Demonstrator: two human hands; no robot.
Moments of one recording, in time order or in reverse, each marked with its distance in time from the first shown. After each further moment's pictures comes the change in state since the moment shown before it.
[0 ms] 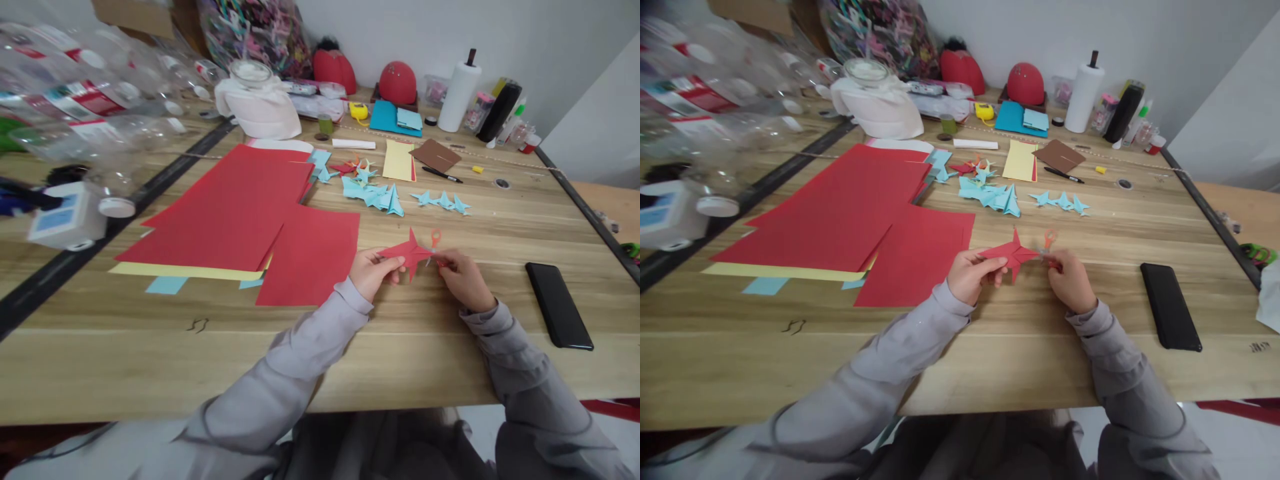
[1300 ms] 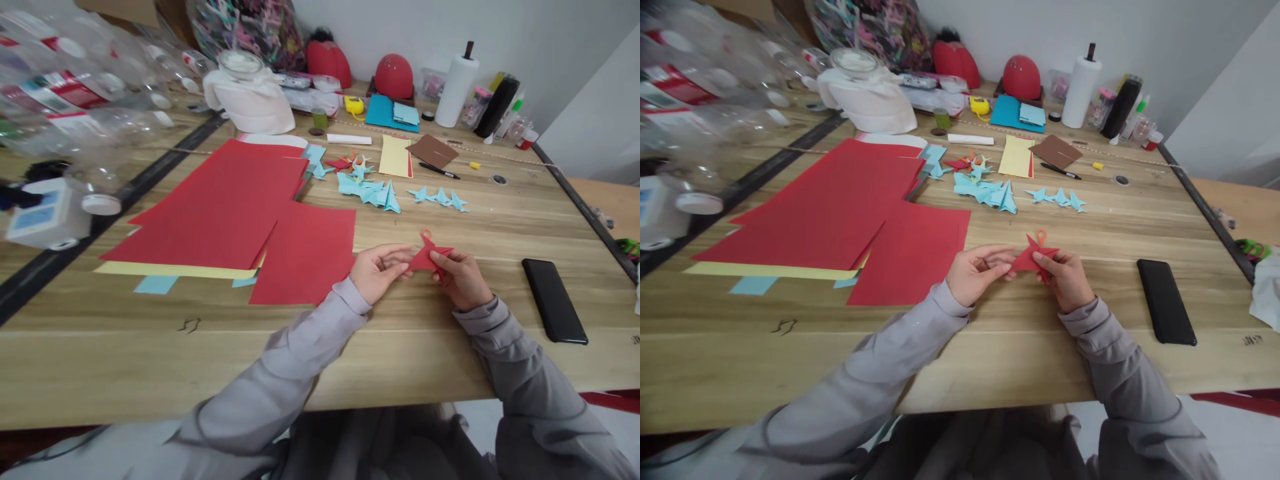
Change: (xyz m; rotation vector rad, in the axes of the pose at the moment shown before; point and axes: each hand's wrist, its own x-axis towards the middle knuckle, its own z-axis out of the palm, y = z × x) left_hand -0.002 -0.011 -0.001 0.039 -0.197 0.144; right_hand -0.005 -0.037 0.001 1.097 -0.037 0.473
